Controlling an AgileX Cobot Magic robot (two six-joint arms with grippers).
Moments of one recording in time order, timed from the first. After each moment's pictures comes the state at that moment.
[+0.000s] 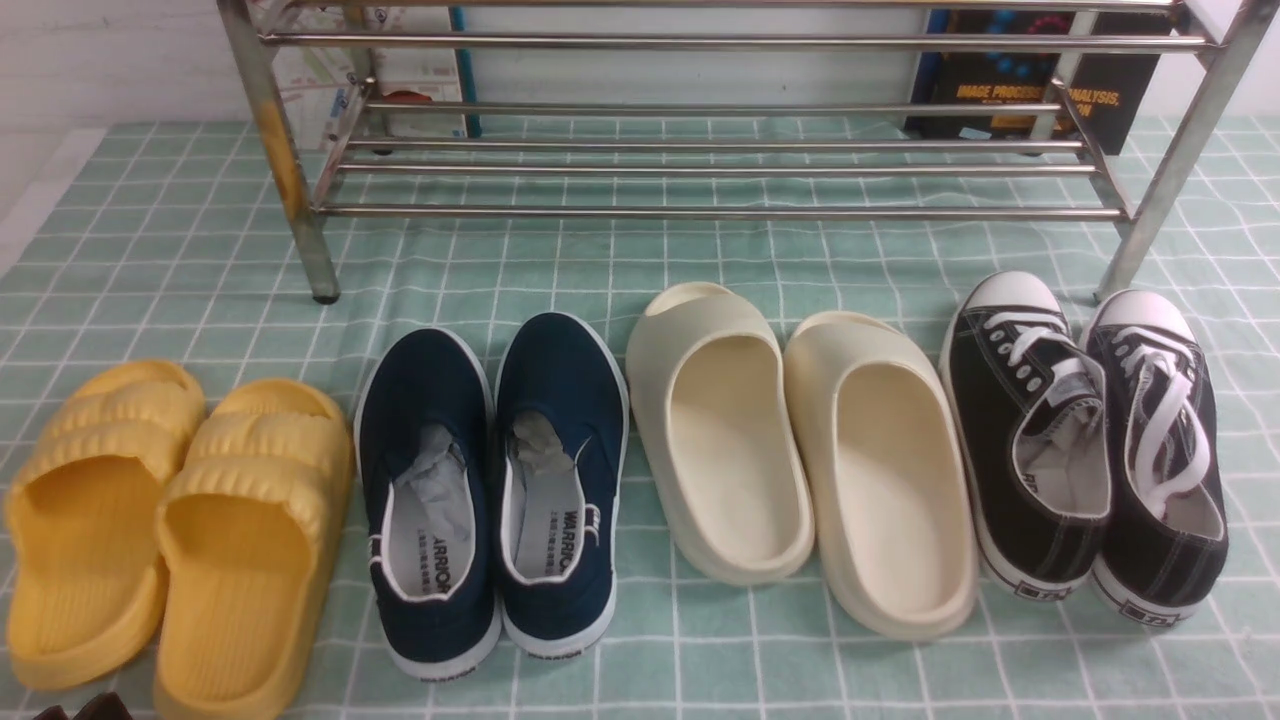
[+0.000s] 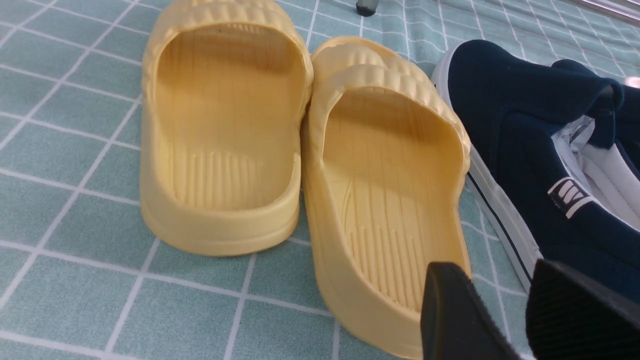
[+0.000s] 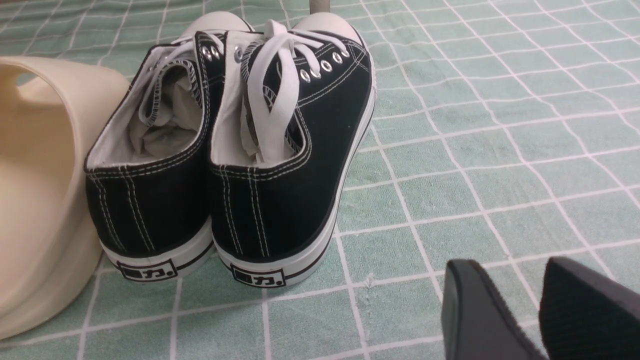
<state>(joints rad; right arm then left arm) -0.10 -0.01 0.02 -0.10 0.38 0.21 0.00 -0.01 0.03 -0.06 0.38 -0.24</state>
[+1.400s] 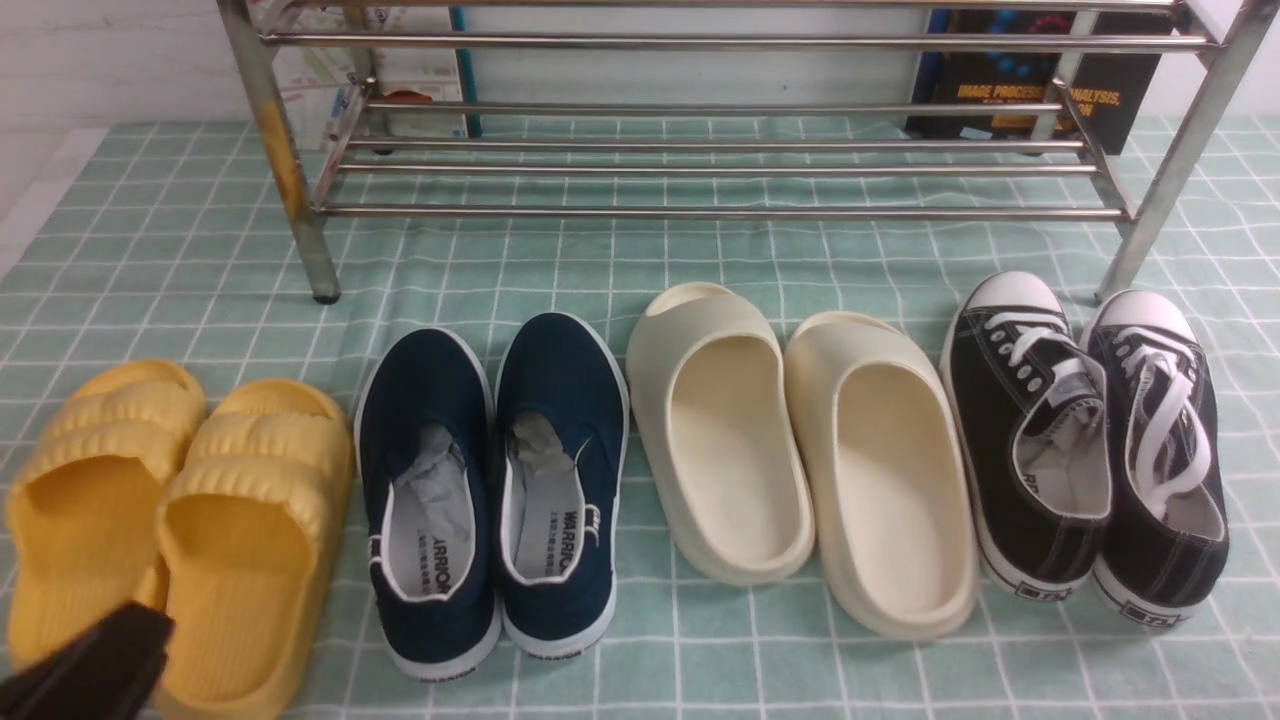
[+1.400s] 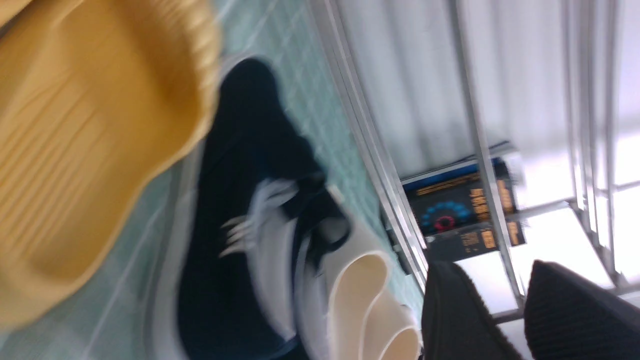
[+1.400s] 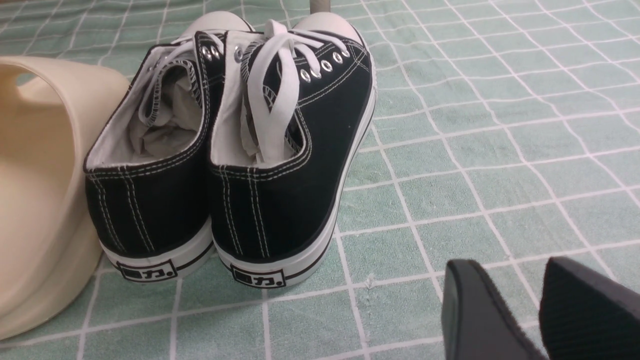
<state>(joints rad) -0.10 -0.01 0.02 -0.10 0.38 0.21 0.00 -0.01 -0.11 -0.75 0.31 -0.38</state>
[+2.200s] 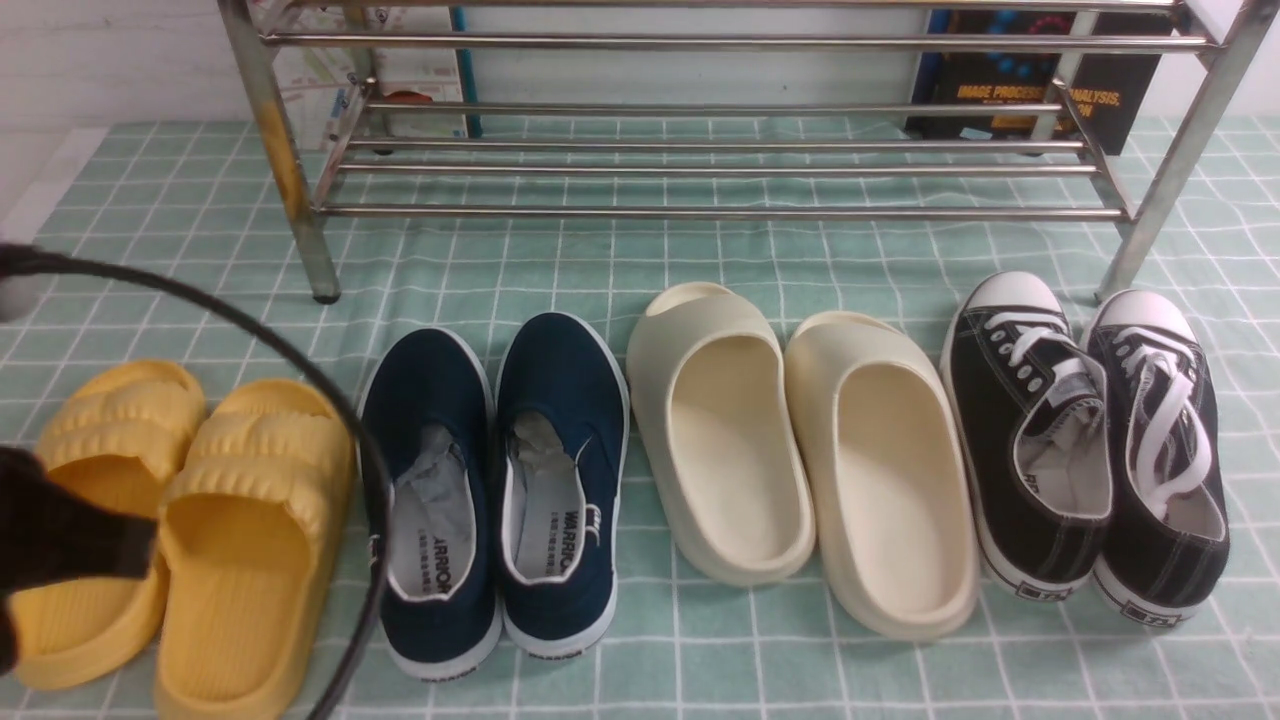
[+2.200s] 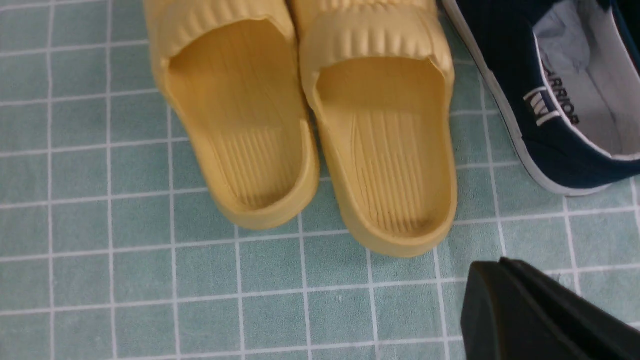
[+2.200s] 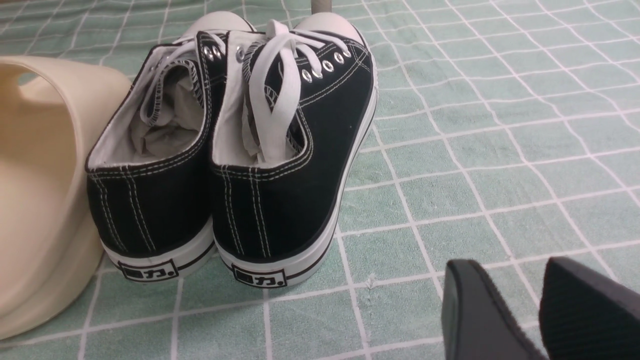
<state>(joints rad) -0.10 -0.01 0.02 -0.10 0.38 0.21 -0.34 0.94 -0.93 0.21 1.15 -0.26</state>
